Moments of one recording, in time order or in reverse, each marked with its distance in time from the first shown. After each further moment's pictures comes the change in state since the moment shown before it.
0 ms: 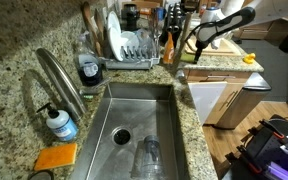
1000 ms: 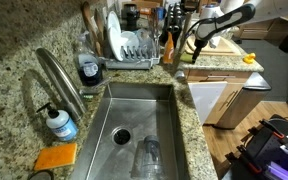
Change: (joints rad) arm -0.010 0.002 0.029 0.034 0.033 -0.068 0.054
